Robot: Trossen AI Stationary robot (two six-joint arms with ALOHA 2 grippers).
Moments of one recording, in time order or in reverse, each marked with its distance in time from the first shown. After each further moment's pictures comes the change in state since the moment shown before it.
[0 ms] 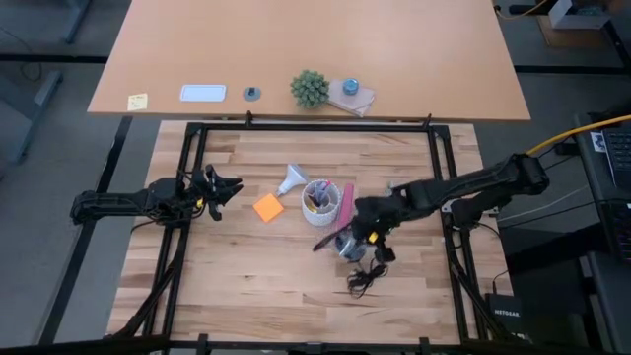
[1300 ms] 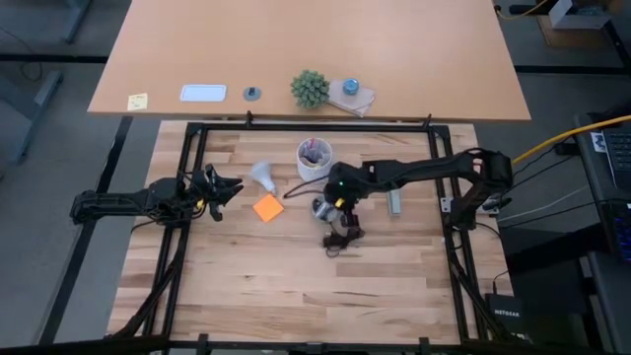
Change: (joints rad) left arm 0.000 0.006 0.000 0.000 0.000 0.034; right arm -0.330 0.241 0.035 0.173 0.030 -0.208
